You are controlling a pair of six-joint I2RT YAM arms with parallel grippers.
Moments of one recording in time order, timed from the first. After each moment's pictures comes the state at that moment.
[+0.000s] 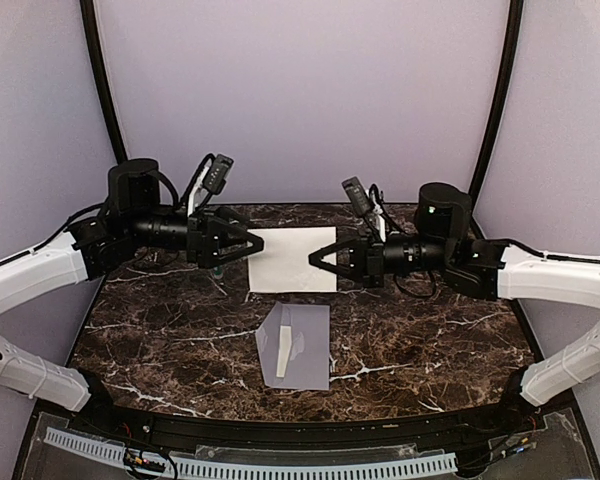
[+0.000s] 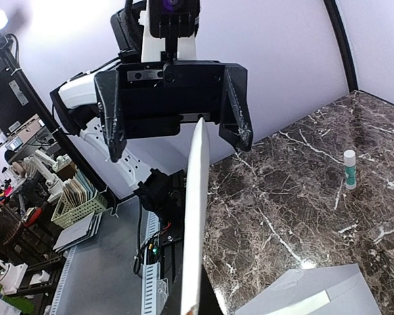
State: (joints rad) left arm -0.68 1.21 1.03 -0.03 0.85 -0.33; right arm 0.90 1.30 0.93 0.26 -0.67 0.39
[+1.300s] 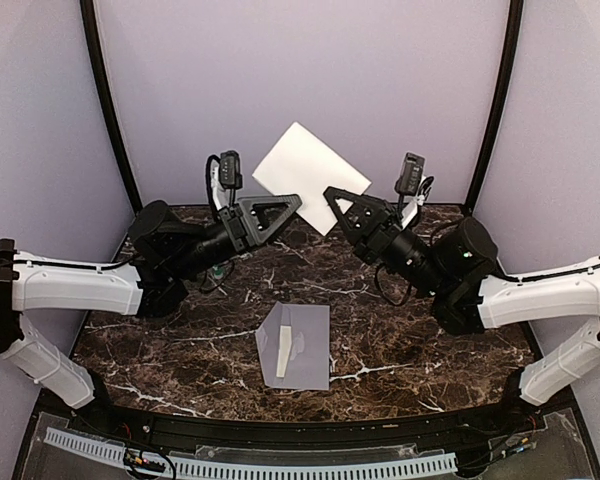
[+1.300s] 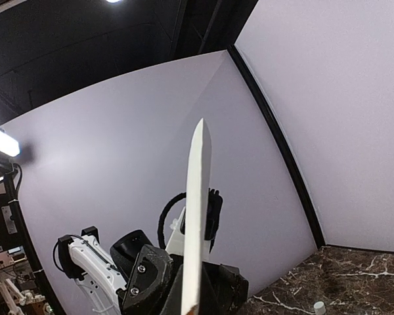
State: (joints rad) left arm -0.90 1.43 0.85 1.00 0.38 -0.91; right arm 1.04 1.36 0.76 1.13 -0.10 0.50
